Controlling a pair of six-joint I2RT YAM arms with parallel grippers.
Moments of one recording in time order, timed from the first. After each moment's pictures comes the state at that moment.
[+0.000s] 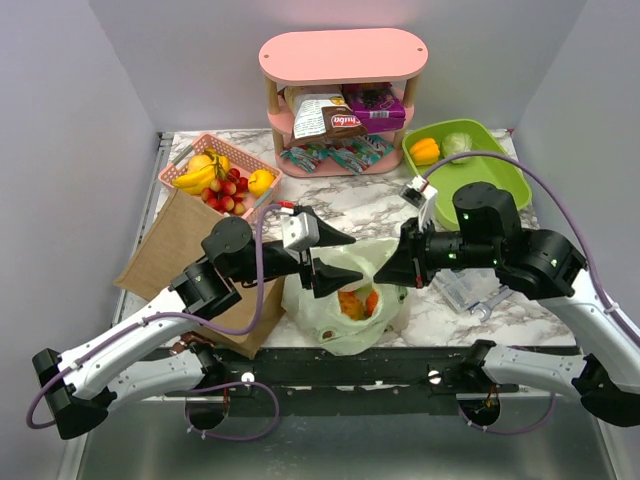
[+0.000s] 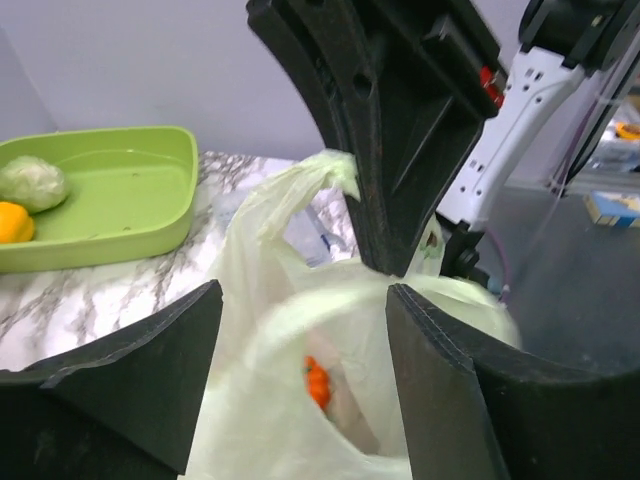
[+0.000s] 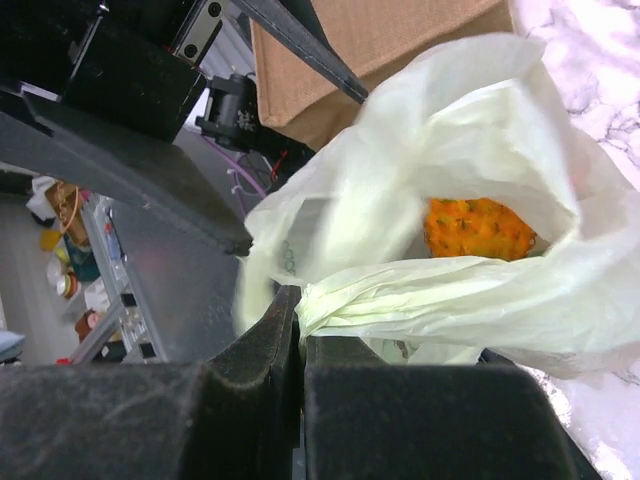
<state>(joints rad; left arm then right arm) -0.92 0.90 0.91 0.10 0.51 -0.10 0.86 1.03 1.44 -0.95 -0.41 0.42</state>
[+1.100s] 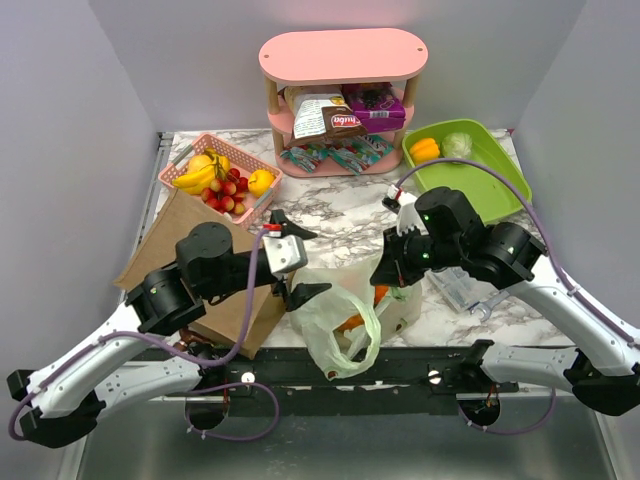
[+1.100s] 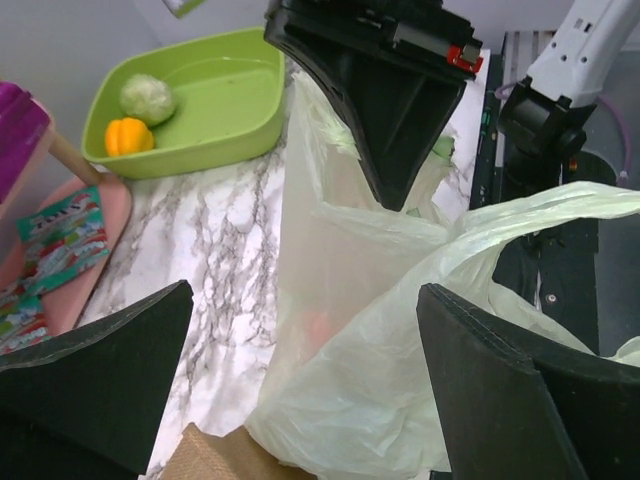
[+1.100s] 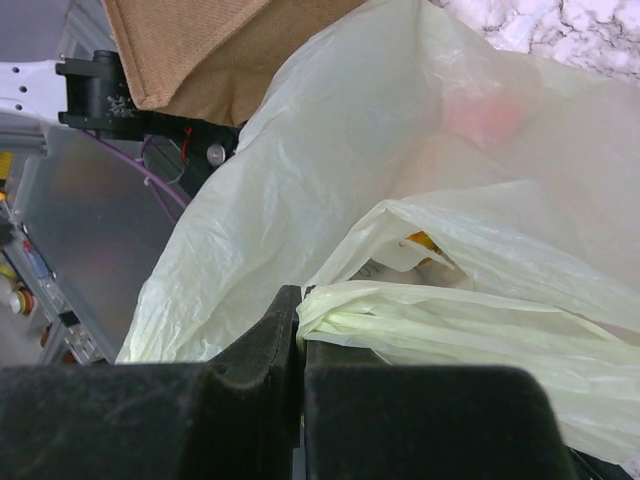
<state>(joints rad) -0.95 0.77 1.08 -0.44 0.31 0.24 0.86 1.10 1.35 -1.00 -0.26 0.43</state>
